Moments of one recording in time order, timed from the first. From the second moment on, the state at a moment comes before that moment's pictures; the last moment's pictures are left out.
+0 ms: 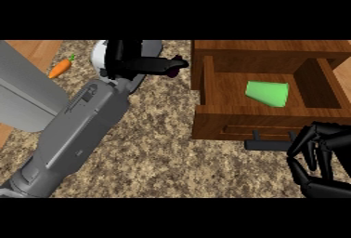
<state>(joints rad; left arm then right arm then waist) -0.91 0.26 -0.41 -1.01 0.79 0.43 -0.34 -0.03 -0.28 -0.08 -2.09 -0.13 0.40 0.15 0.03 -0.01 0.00</state>
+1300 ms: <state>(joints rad) -0.22 0.55 -0.20 -1.46 0.84 0.11 -0.36 -0.21 -0.28 0.21 -1.48 0.70 0.17 -0.20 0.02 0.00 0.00</state>
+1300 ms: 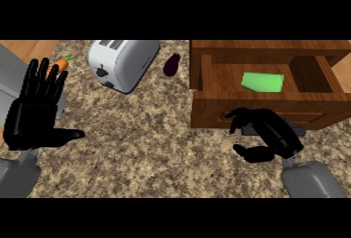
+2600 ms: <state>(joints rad) -0.09 0.54 -0.03 -1.45 0.81 -0.14 -0.35 -0.86 -0.26 -0.01 -0.39 0.79 0.05 -0.59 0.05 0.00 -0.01</state>
